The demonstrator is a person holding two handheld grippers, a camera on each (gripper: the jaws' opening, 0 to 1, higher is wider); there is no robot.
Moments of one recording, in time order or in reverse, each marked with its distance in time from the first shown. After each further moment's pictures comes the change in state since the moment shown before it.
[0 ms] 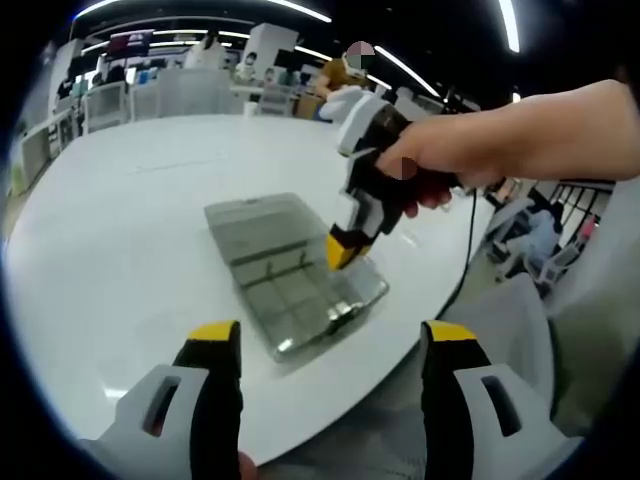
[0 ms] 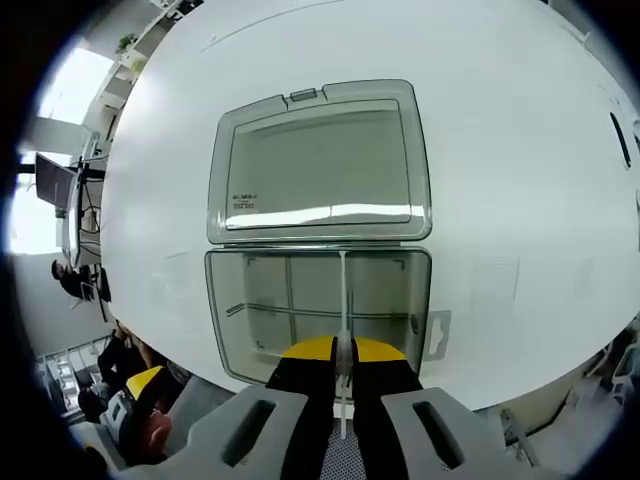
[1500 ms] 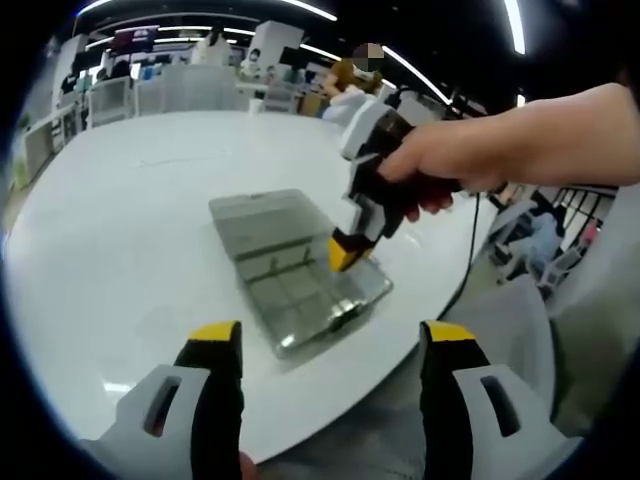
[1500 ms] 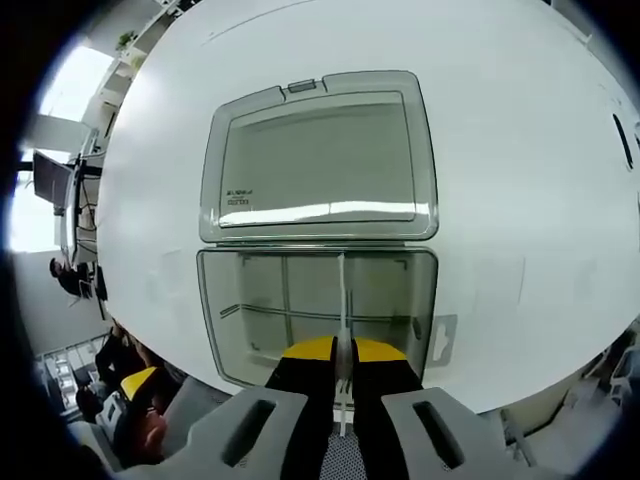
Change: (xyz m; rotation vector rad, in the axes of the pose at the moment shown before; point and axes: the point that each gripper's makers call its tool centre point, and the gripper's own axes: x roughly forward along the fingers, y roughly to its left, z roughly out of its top) left arm -0.001 0.003 -0.003 -0.018 0.008 0.011; right arm 0.005 0.002 -0.008 -0.007 0.009 -0.006
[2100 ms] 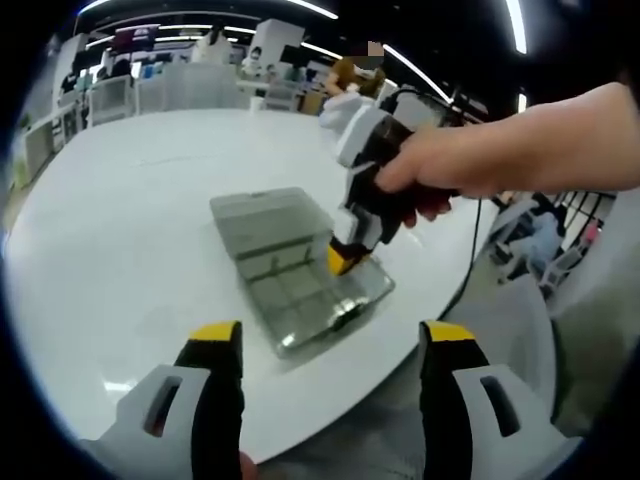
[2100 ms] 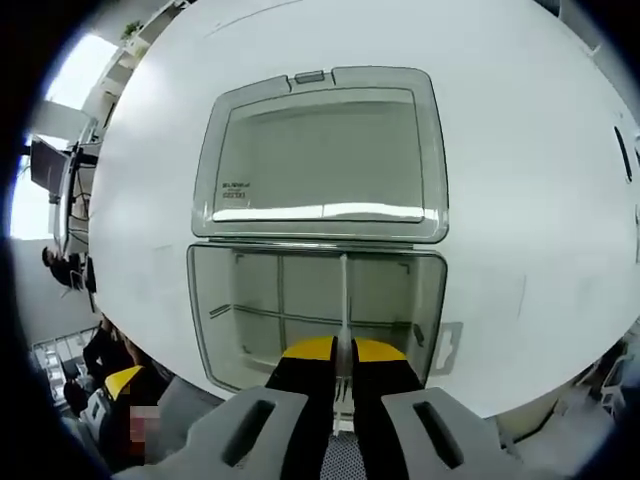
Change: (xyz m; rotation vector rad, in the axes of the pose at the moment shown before) left arm 0.001 0.000 -0.001 -0.002 0.008 0.005; right arm 0.009 -0.002 -0.002 -0.036 -0.014 -0.037
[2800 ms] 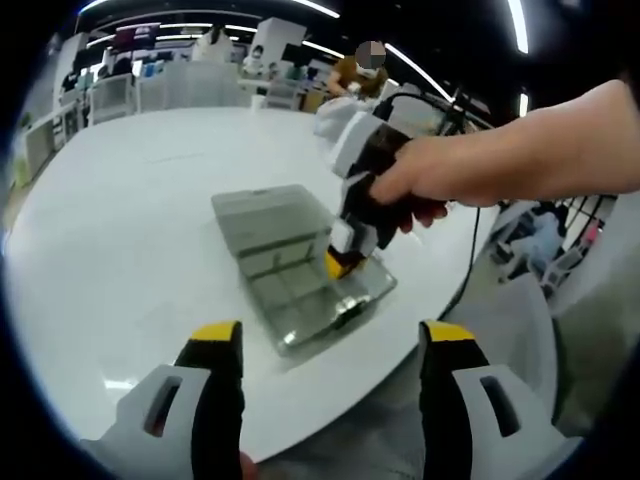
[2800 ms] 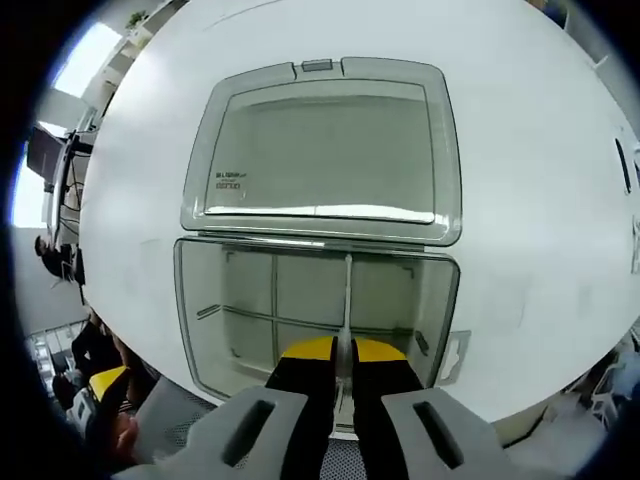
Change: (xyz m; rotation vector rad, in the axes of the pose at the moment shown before) left arm 0.001 0.003 -0.002 -0.004 0.006 0.004; right arm 0.010 -0.001 0.003 -0.039 -0.006 -0.042
